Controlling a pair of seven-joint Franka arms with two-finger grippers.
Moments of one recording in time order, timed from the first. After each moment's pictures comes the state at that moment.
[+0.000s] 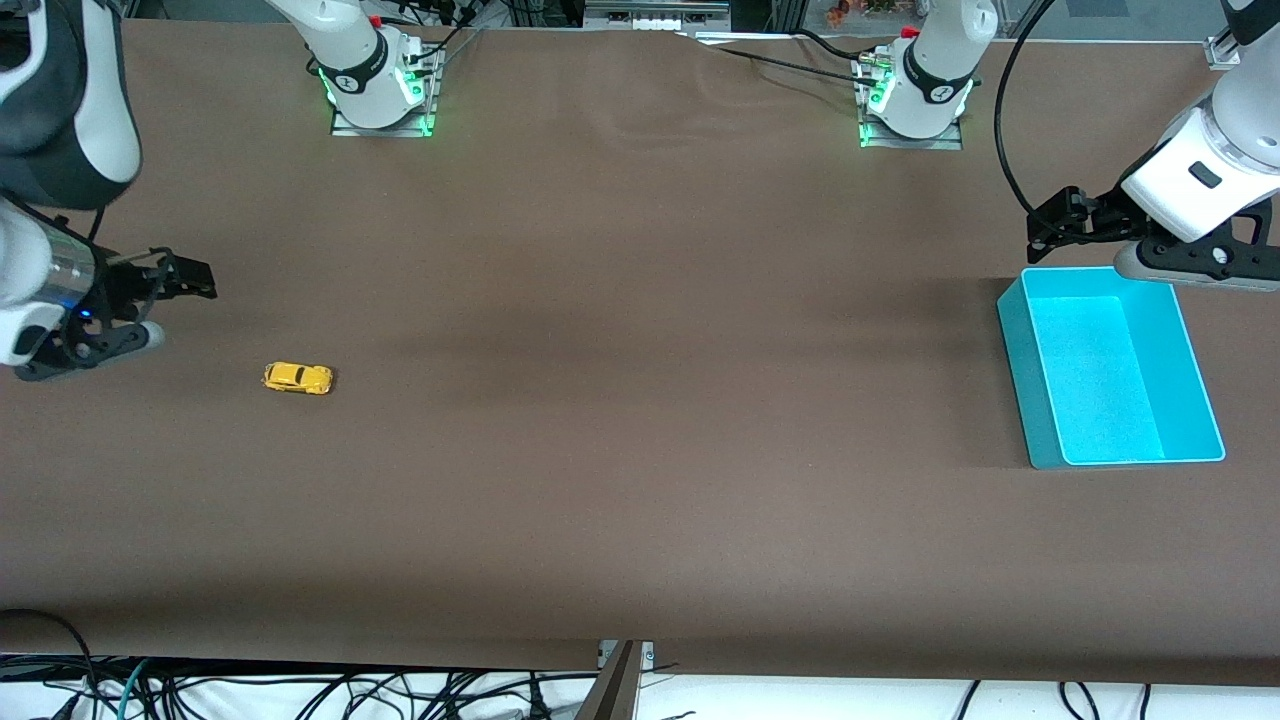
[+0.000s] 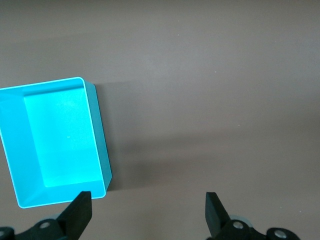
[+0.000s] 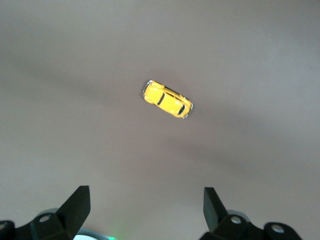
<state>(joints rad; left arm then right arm) -0.01 0.05 -0.11 -1.54 0.01 1.56 -0.03 0.04 0.26 -0.07 -1.60 -0.07 1.64 -0.49</state>
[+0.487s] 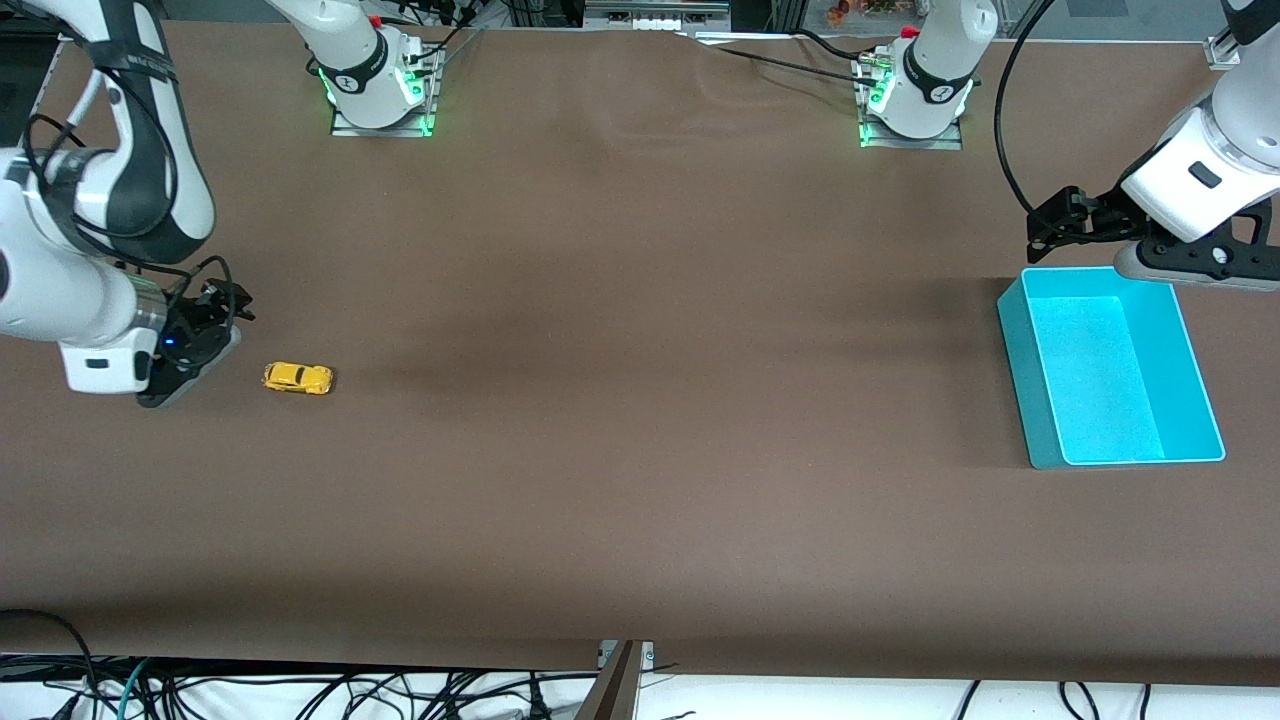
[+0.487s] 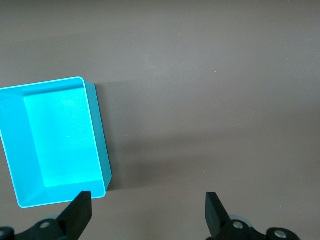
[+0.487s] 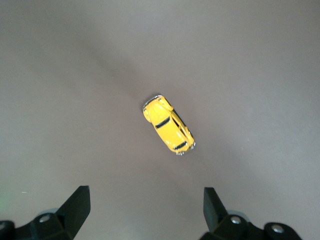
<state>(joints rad) -0.01 0.05 -0.11 -1.54 0.01 1.56 -0.03 0.03 0.28 -0.08 -1.84 -0.07 1.95 -0.89</state>
